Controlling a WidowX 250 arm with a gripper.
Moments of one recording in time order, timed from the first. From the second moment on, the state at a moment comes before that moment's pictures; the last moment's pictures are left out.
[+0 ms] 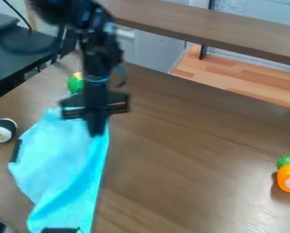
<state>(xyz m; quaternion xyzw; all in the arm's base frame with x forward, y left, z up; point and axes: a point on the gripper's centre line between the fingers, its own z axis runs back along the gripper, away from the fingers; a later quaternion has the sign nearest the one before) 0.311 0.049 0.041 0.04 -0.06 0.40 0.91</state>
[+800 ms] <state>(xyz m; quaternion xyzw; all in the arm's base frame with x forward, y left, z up) 0.376 0.004 0.050 -0.01 -0.04 0.48 0.88</state>
